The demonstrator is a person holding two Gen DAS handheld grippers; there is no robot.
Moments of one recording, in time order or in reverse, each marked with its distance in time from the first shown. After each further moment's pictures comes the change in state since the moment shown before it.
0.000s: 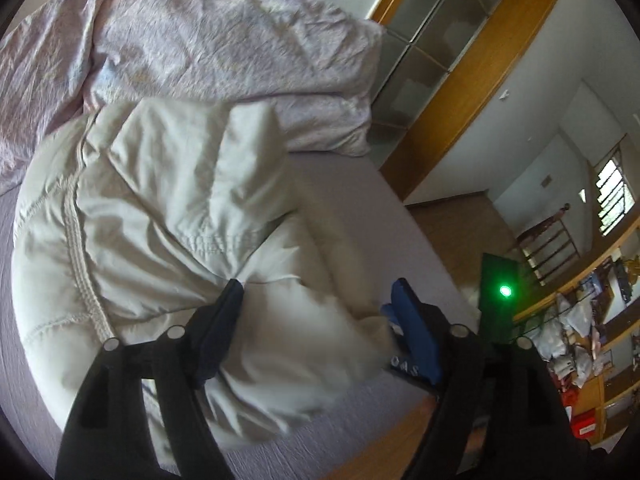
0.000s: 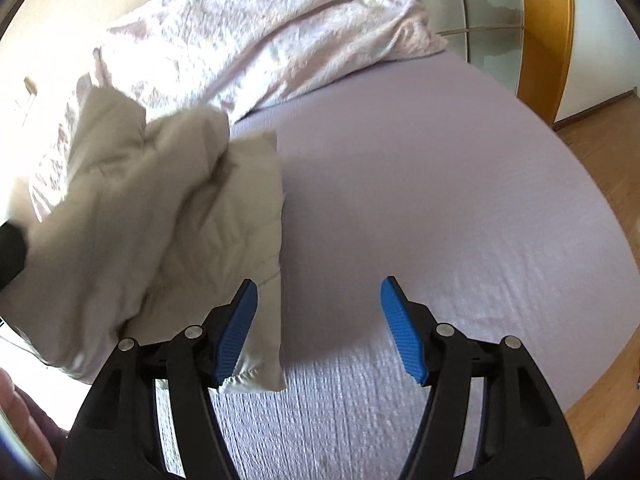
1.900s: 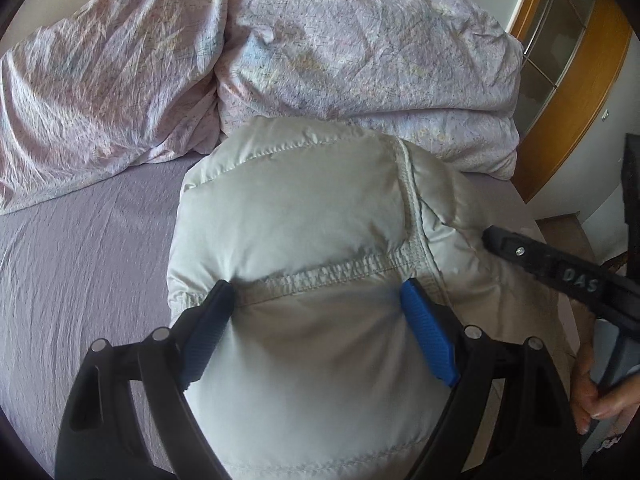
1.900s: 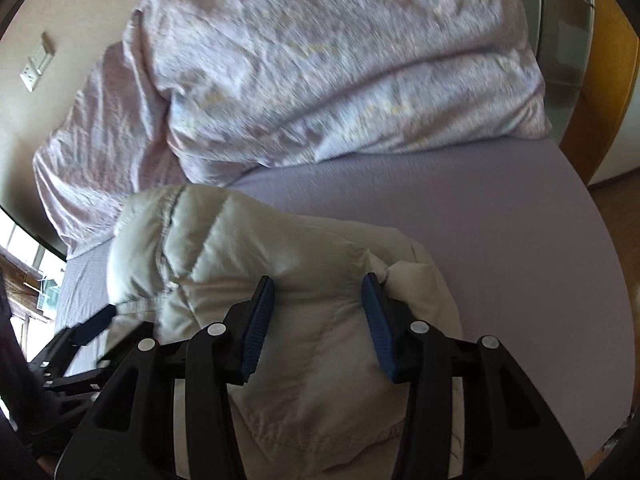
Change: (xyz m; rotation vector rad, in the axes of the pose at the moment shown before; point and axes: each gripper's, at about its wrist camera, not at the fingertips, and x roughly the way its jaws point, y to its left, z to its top) left arm 0.018 0.144 0.027 -0.093 0.000 0.370; right arm 0.060 0.123 0.098 -0.172 0.042 0.001
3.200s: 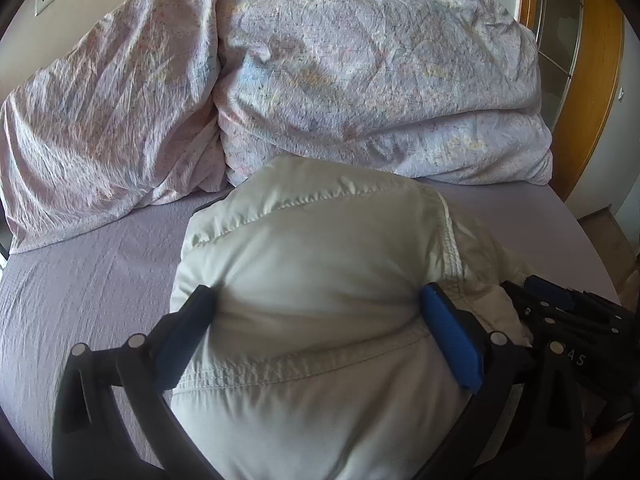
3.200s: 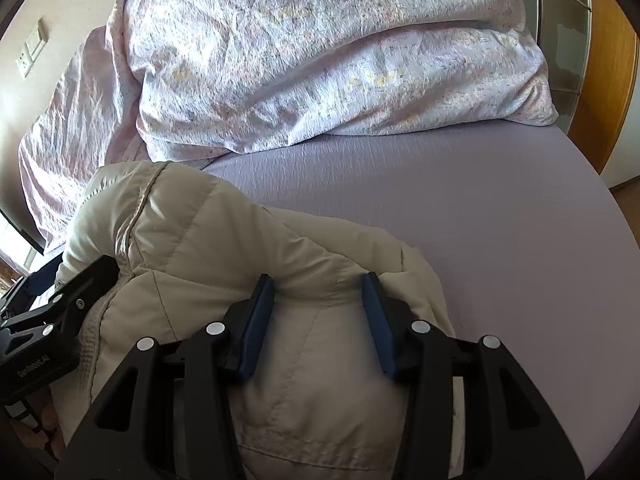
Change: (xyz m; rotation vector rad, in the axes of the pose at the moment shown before) left arm 0.051 -0.007 0.006 0.074 -0.131 0.145; right arm 0.046 -0.020 -0.020 -0.022 -0.082 -0.015
